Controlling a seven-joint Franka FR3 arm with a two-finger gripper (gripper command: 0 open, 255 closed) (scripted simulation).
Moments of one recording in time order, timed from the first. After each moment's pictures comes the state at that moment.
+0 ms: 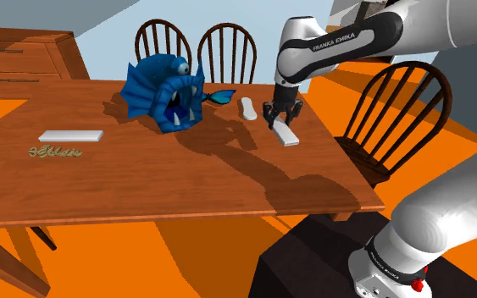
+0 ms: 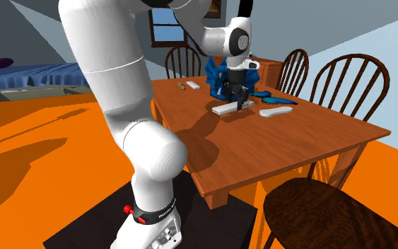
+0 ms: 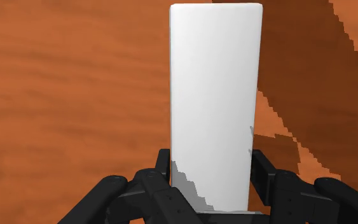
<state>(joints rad) -0.21 -0.19 0.18 -2.27 0.01 2.09 0.35</state>
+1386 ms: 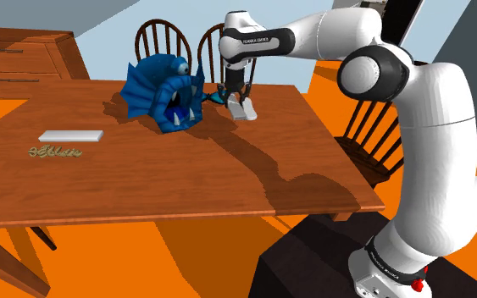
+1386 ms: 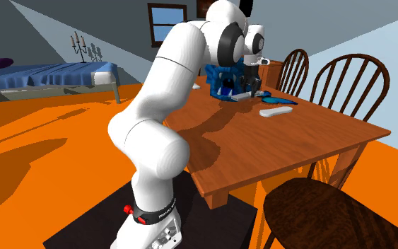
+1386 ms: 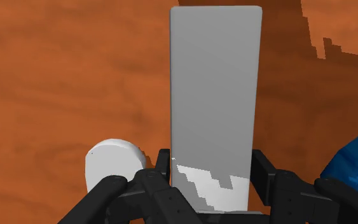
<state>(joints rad) -0.11 0.62 0.19 -1.22 -0.14 1.82 0.47</state>
